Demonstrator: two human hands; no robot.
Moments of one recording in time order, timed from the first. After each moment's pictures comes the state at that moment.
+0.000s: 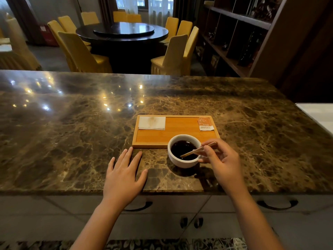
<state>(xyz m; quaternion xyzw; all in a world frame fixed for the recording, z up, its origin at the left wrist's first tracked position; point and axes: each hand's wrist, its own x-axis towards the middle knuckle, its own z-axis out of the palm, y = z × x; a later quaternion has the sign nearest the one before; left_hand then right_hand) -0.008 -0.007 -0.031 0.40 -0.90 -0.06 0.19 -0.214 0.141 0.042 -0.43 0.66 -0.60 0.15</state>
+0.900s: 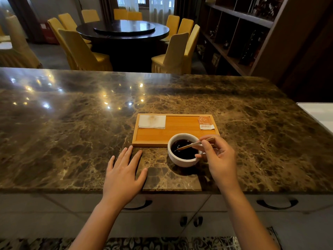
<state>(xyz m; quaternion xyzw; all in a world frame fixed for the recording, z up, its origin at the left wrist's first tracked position) -0.008 -0.007 -0.030 0.40 -0.90 -0.07 0.18 -0.206 0.128 0.044 -0.39 0.64 -0.65 0.15</state>
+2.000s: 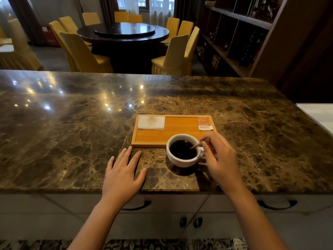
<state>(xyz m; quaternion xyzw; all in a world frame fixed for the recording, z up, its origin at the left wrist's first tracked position) -0.008 -0.007 -0.031 0.40 -0.89 -0.06 0.19 -0.216 0.136 0.050 -0.52 0.71 -0.47 -0.02</state>
